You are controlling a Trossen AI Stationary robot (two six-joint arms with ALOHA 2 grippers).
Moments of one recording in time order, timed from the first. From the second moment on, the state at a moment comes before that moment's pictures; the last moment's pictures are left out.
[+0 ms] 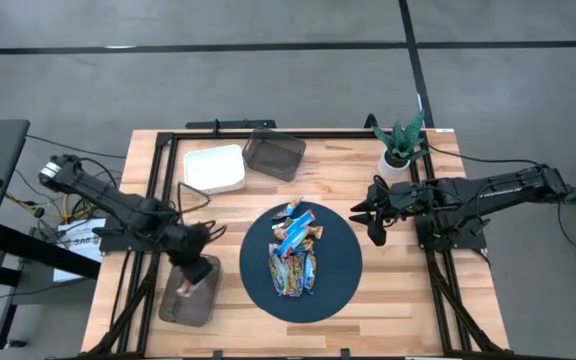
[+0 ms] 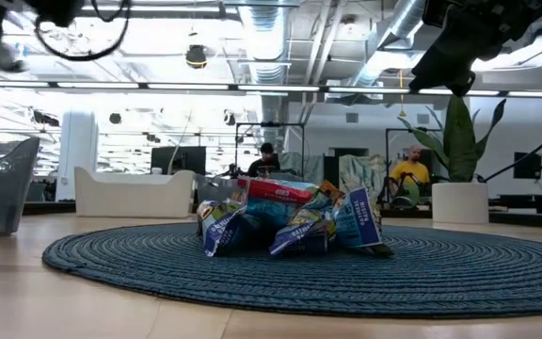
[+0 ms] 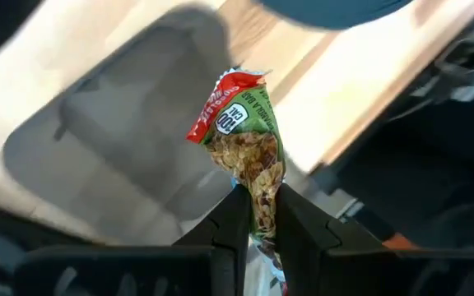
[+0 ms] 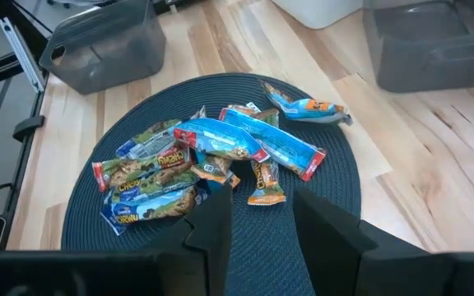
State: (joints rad) left arm -0.48 1.10 0.95 -1.00 0.24 -1.35; right arm 0.12 0.86 0.65 -0.42 0.13 0.38
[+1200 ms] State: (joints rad) left arm -0.18 1.29 0.95 -0.40 -0.03 -1.06; right arm 0.12 0.86 0.65 -0.43 0.13 0.38
